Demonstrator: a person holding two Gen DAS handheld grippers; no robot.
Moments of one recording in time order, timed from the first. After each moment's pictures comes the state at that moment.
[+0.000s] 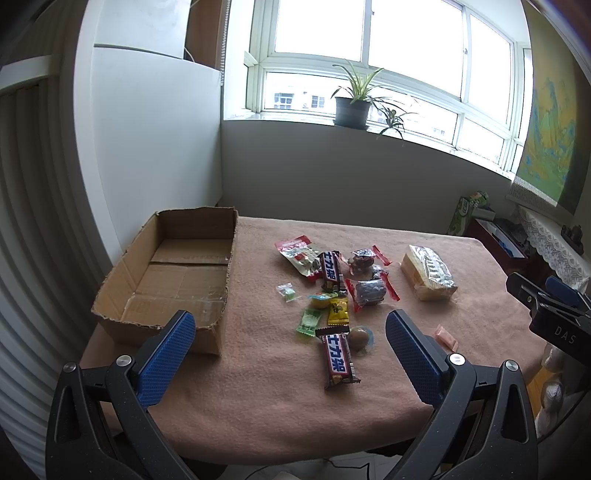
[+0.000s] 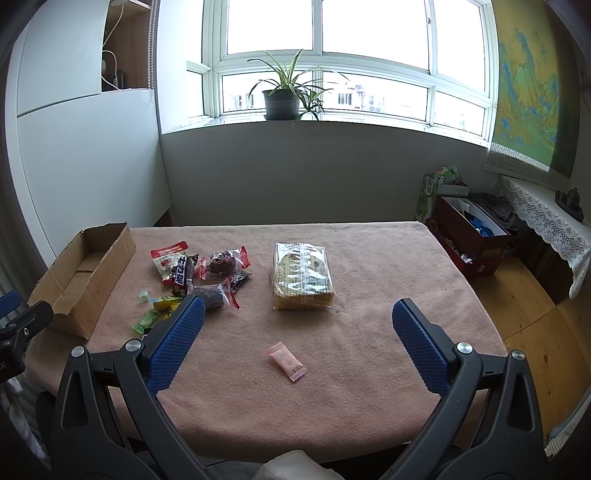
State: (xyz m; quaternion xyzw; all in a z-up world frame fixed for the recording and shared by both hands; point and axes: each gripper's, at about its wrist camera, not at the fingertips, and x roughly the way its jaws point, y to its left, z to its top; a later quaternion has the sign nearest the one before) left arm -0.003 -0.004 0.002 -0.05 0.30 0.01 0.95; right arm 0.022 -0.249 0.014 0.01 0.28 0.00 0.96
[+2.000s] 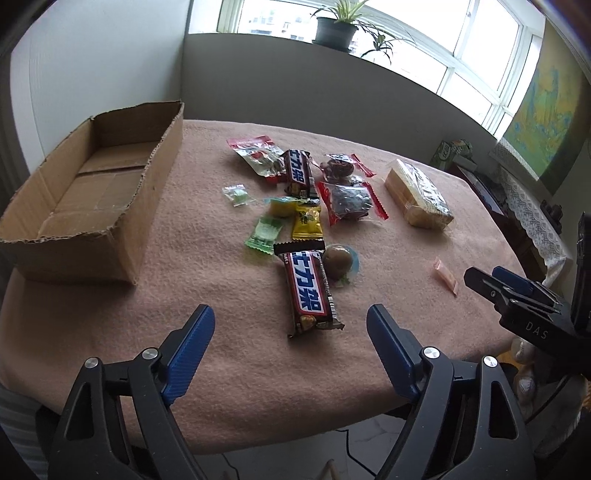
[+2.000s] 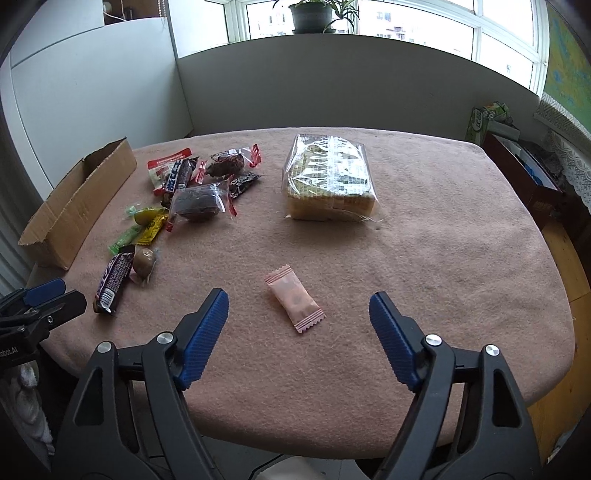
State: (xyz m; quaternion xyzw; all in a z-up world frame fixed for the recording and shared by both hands) left arm 0.036 -0.019 -0.087 -0.09 0.43 -0.07 0.90; right arm 0.072 -0.260 -0.092 0.00 0.42 0.08 0.91
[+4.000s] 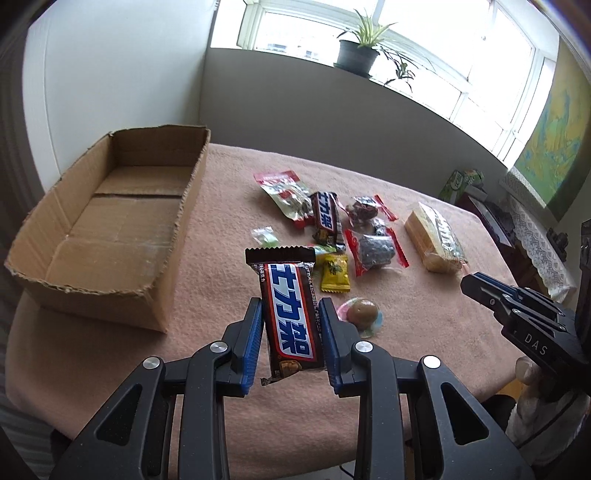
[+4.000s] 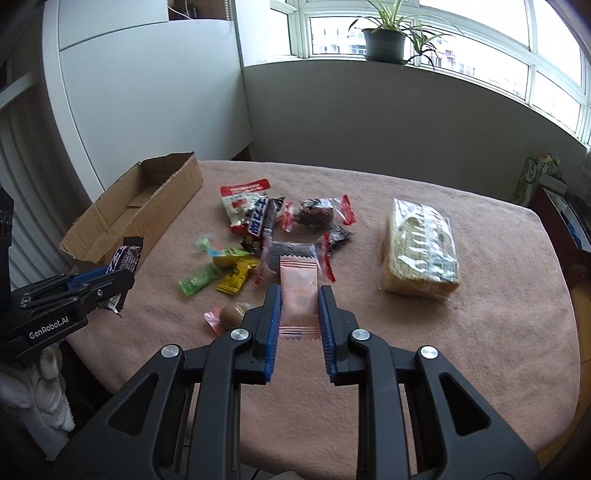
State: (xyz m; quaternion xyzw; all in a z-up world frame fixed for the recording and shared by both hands) left arm 0.055 0.016 -0.062 -0.11 0.39 -0.04 0.91; right arm 0.090 -0.177 -0.038 -0.03 0.37 0.20 0.91
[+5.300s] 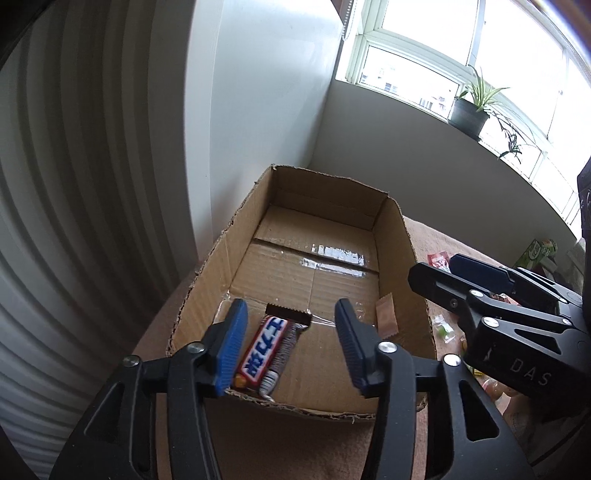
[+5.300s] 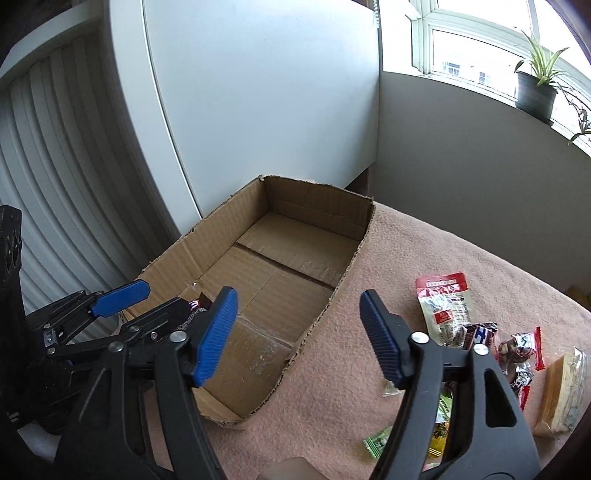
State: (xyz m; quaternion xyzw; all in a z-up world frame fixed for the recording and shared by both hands) left arm 0.071 0.160 -0.059 -0.15 0.35 0.12 0.92; right arm 0.148 0.025 -0.023 -0.07 0.35 0.34 0.87
